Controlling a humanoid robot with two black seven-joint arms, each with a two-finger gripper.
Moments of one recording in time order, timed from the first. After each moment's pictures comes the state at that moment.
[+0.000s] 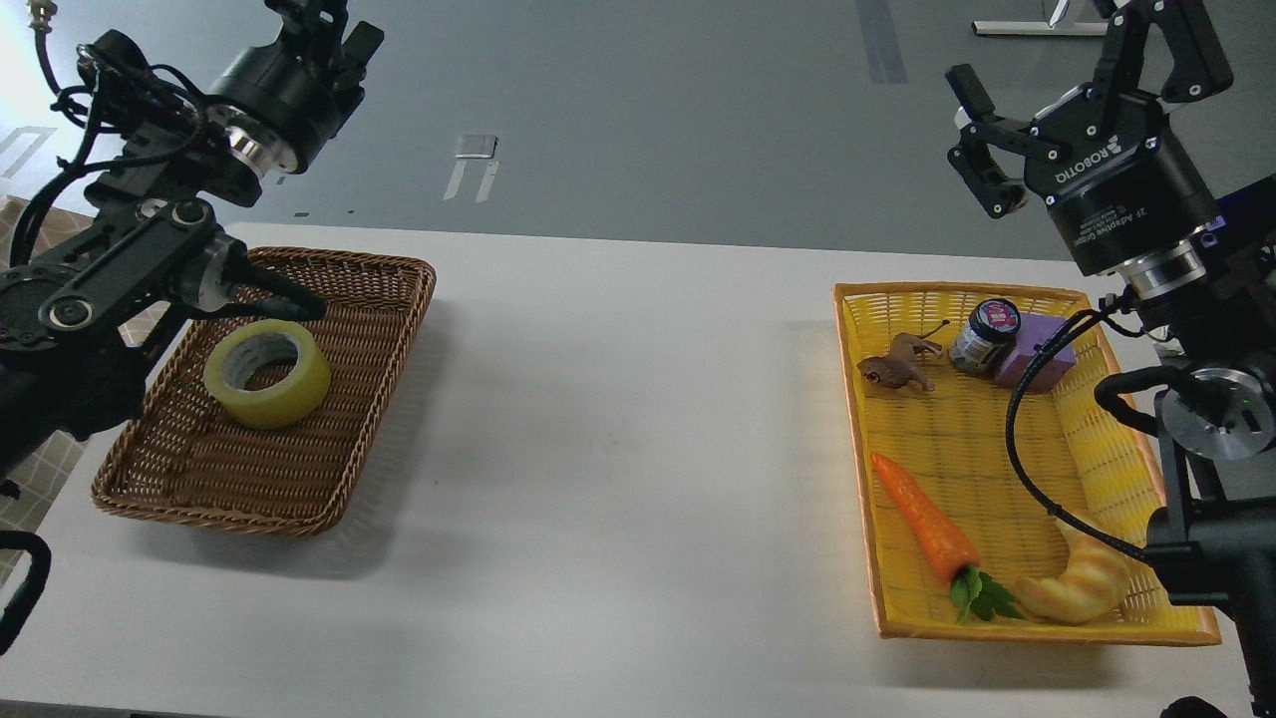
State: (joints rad) left arm -0.79 0.48 -0.86 -1.14 0.75 0.03 -0.30; right arm 0.42 -0.14 1.56 1.44 -0.74 0.49 0.00
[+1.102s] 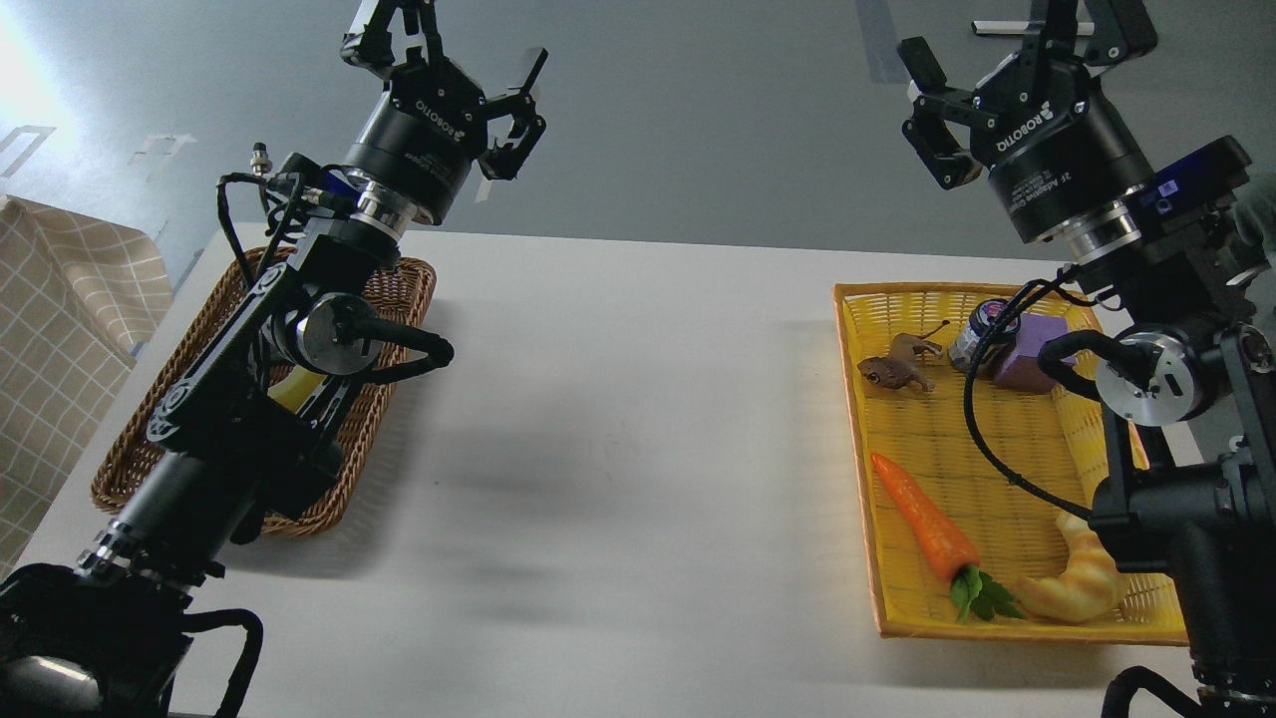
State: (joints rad) left arm -0.58 0.15 -1.24 -1.20 0.52 -0.25 -0.22; right arm 0.49 -0.04 1.50 1.44 -0.91 0.36 -0.02
